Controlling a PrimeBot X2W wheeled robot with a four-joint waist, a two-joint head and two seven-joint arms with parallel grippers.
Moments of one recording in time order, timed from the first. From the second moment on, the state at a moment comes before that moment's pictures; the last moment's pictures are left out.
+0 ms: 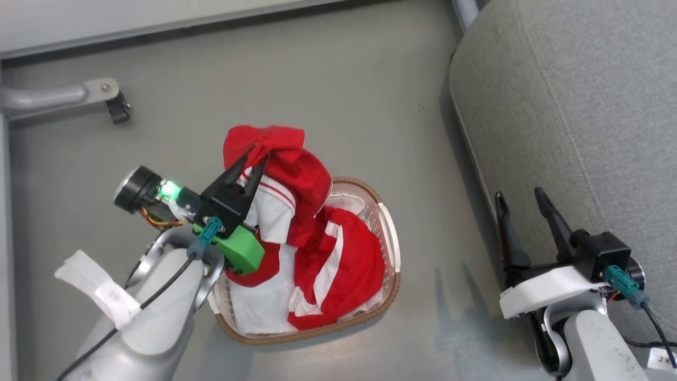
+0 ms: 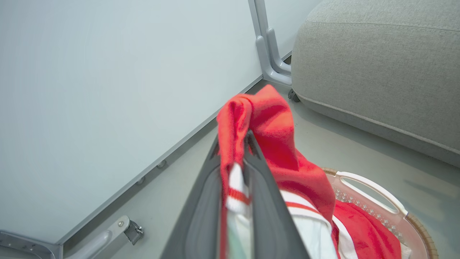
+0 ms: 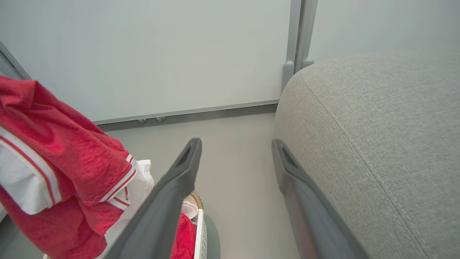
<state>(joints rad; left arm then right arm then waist) -0.57 0.24 -0.52 0.49 -0.02 -0.12 -0.26 -0.19 -0.05 0.05 0.21 0.20 0.13 -0.26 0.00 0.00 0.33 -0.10</state>
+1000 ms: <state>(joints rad) -0.89 0.31 -0.68 0.24 -0.14 -0.13 -0.14 -0.38 -0.05 0.47 0.30 0.24 0.13 -0.26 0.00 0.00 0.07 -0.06</state>
